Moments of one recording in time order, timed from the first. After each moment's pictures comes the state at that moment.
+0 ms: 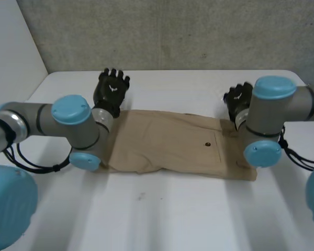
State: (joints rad) left arm 4.26 -2.51 -0.99 3.60 -1.57 3.77; right arm 1.97 -0.66 0.89 -0.04 1.73 2.40; left_hand 0.22 0.22 0.23 0.22 0.05; right_hand 0.20 0.22 0.21 0.23 0.07
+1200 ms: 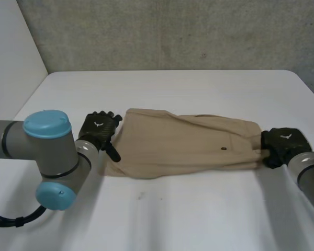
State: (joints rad) left arm 4.28 -2.21 -1.49 3.42 -1.58 3.42; right arm 1.69 -1.21 1.81 -0.20 1.48 2.76; left_hand 0.22 0.22 0.23 0.22 0.05; right_hand 0.87 1.16 1.18 1.19 0.90
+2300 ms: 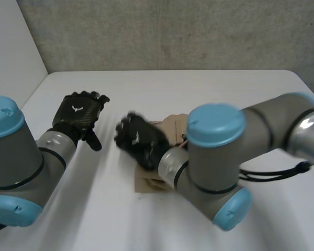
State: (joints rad) left arm 4.31 -1.83 -1.69 3.38 -1.57 3.41; right arm 2.37 -0.94 1.19 -0.03 1.33 2.28; left_hand 0.22 0.22 0.23 0.22 0.05; right_hand 0.20 0.22 0.21 0.23 0.06
